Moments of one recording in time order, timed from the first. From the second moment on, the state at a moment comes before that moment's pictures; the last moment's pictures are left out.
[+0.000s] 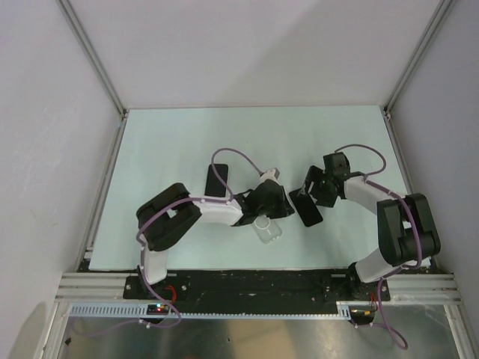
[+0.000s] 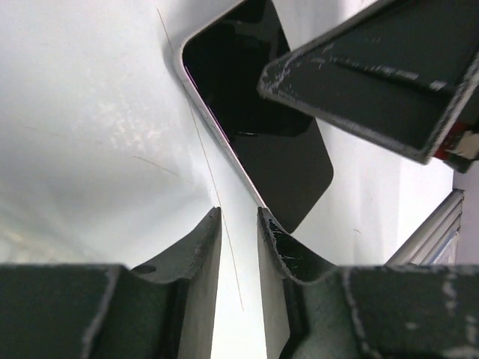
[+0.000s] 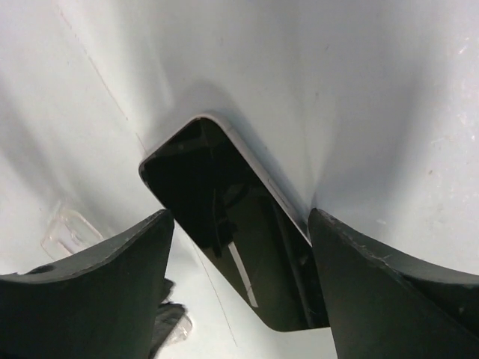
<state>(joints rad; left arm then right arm) -1.00 1.94 1.06 0.24 -0.05 -0.99 0.22 1.56 0.82 -0.30 -0.14 0.63</state>
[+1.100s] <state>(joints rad) -0.74 1.23 0.60 0.17 -0.06 -0.92 0.58 1.65 0.93 -0.44 0.19 0.48</state>
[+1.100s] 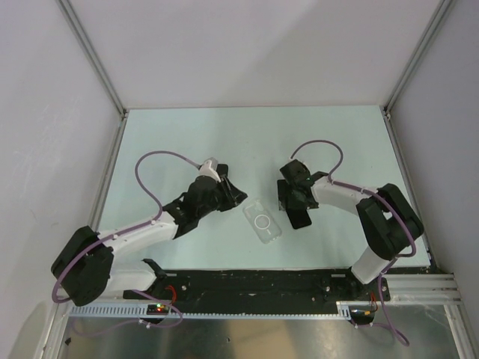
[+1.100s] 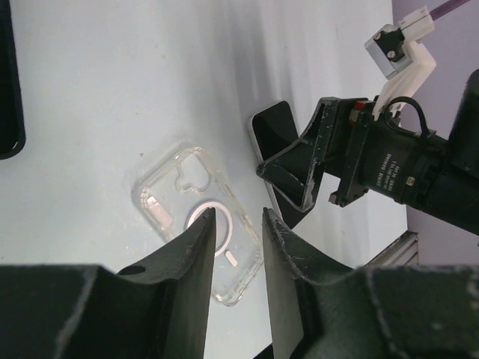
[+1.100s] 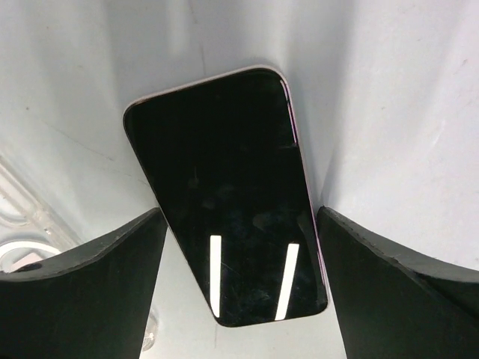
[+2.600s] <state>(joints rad) -0.79 1.40 0.47 0.19 -0.08 -0.97 0.61 1.61 0.95 -0.58 -0.03 0.47</state>
